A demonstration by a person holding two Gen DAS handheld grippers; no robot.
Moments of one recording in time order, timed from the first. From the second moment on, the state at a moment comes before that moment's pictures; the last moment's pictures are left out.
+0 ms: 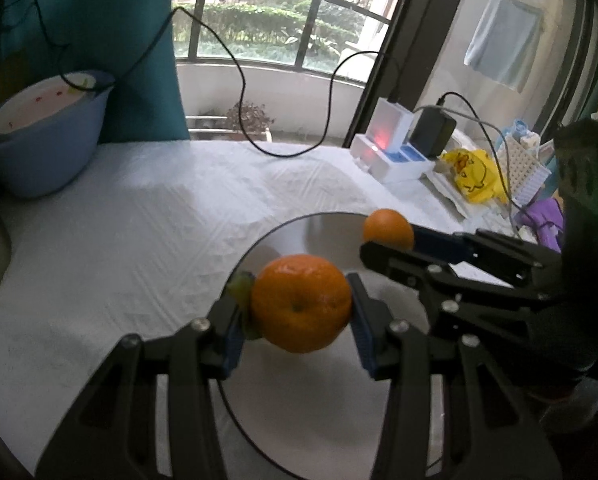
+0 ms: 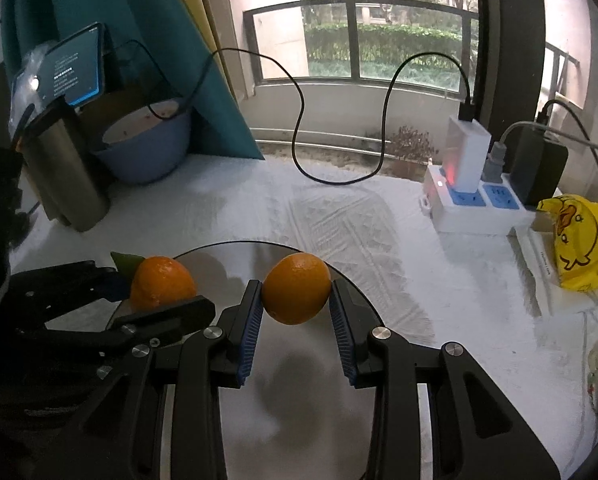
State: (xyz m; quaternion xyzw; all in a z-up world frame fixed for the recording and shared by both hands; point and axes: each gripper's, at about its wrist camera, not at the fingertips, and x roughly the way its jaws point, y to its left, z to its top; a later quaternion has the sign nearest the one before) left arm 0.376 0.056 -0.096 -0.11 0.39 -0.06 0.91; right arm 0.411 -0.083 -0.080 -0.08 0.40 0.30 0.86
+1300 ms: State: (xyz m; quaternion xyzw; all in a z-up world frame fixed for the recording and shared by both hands) left arm 0.263 0.051 -0.037 -0.15 0.33 -0.09 0.93; right arm 0.309 -0.132 -0.009 -0.09 0.34 0.27 0.90
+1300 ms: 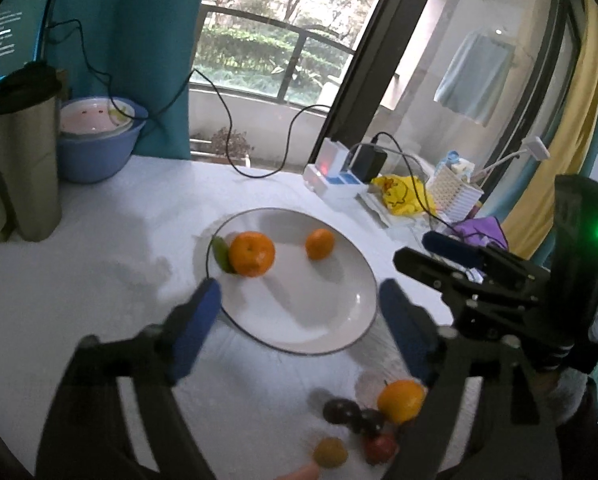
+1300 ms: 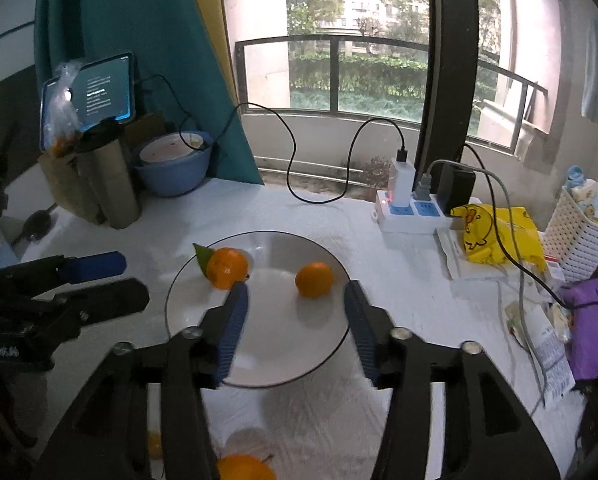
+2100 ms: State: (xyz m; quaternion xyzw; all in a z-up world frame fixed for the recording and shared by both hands) left arm 0.169 0.014 -0.051 -0.09 0.35 -0.08 0.93; right arm 0.218 -0.178 -0.004 -0.08 0.34 0.26 0.90
